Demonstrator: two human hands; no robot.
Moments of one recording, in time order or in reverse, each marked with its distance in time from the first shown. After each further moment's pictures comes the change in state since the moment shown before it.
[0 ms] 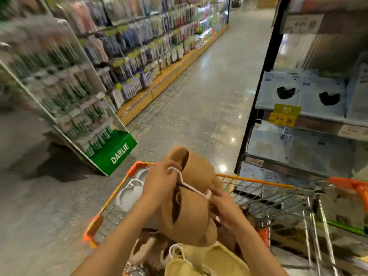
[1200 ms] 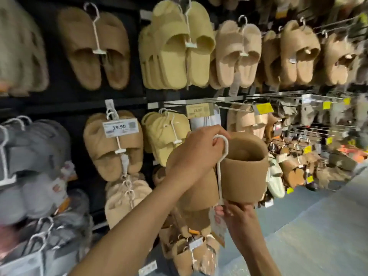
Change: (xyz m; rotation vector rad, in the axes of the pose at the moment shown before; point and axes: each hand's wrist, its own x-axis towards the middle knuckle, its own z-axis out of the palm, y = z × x) left_hand -0.573 -0.060 -0.297 0.482 1.543 -1.011; right_hand -0.428 0.130 0.402 -0.461 -1.894 0.056
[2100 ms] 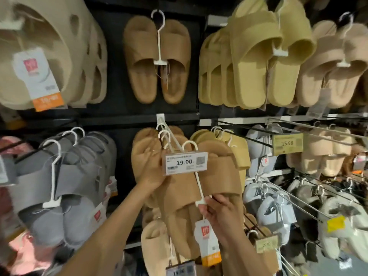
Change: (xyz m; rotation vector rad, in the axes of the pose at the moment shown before) left_hand 0.035 -0.265 -0.127 -0.025 0.174 -0.562; right_hand 0.135 0.028 0.214 0.424 -0.293 0.281
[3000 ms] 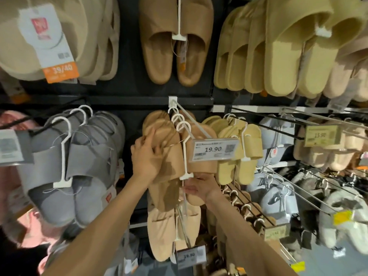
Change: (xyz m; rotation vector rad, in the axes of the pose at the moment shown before) left_hand 0.014 -0.060 -0.024 0.215 0.330 0.041; right_hand 0.061 0.037 0.053 -0.523 -0.037 0.181
